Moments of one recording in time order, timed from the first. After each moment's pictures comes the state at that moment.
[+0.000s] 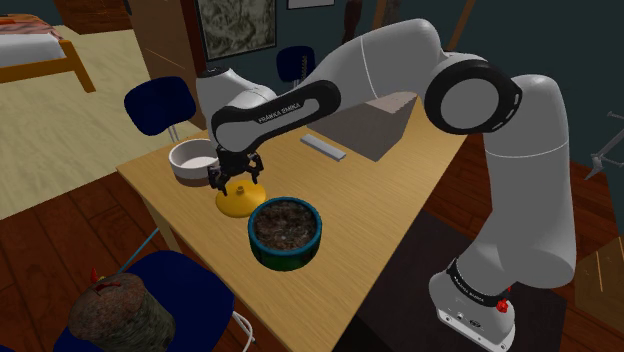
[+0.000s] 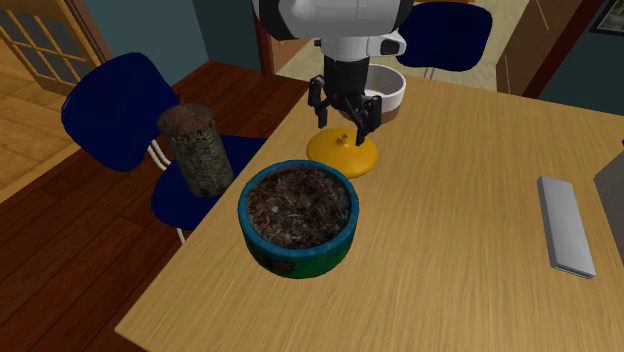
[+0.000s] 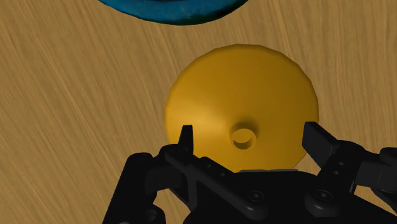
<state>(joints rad) 0.23 0.59 0.28 -1.52 -0.18 2.02 0.74</state>
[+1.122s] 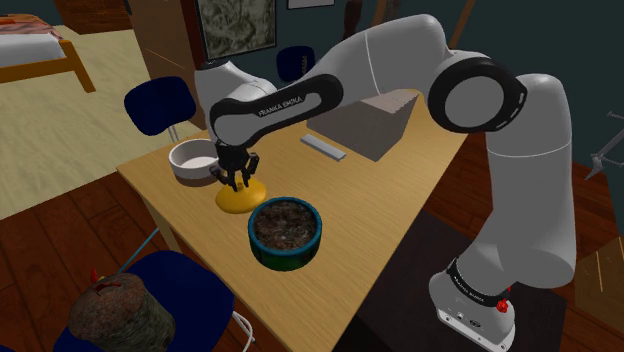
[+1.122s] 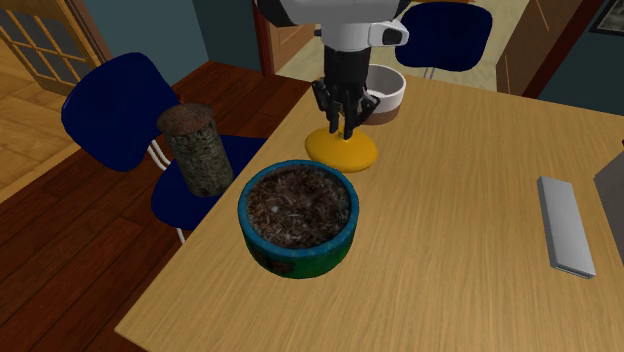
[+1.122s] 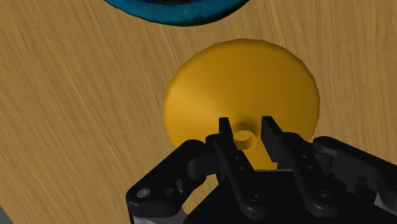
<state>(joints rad) 0.23 0.57 0.28 -1.51 -0.17 1.99 0.74</state>
